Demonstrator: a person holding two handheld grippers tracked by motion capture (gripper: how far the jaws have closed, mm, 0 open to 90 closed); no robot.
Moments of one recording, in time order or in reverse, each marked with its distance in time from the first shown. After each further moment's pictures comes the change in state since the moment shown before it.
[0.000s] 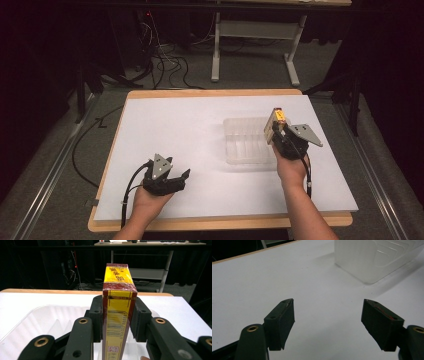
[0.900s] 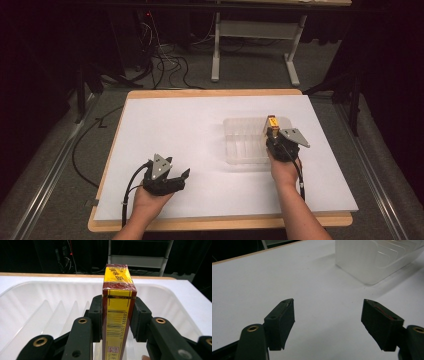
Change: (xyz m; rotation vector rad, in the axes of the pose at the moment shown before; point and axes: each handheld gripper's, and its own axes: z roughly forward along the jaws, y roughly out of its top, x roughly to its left) left arm 0.001 0.001 0.000 -0.015 -0.001 -0.011; right arm 0.004 -0.033 0.024 0.084 -0.023 -0.013
